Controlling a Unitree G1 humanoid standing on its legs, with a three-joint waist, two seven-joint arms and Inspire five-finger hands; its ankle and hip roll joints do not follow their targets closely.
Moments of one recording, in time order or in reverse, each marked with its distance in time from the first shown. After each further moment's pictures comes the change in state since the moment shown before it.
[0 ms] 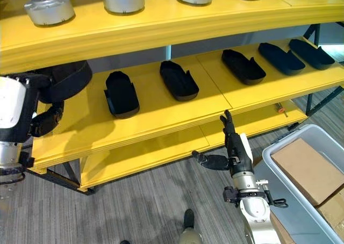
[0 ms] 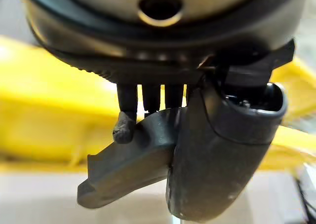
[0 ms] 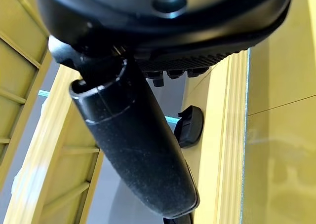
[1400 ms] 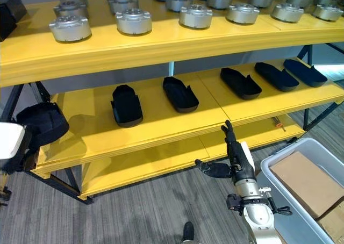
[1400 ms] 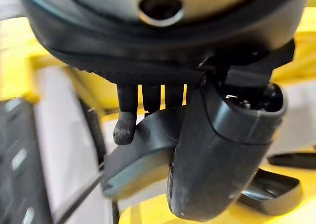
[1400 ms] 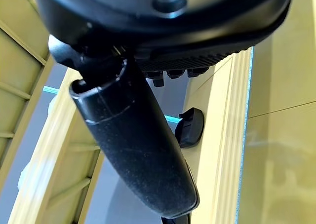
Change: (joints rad) left arm 0.218 0.036 0.049 0.244 0.106 0.071 -0.079; right arm 0.056 -0.011 -0.015 0.011 -0.004 0.018 0.026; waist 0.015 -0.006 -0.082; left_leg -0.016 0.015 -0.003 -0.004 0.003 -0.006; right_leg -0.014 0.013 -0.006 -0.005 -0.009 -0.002
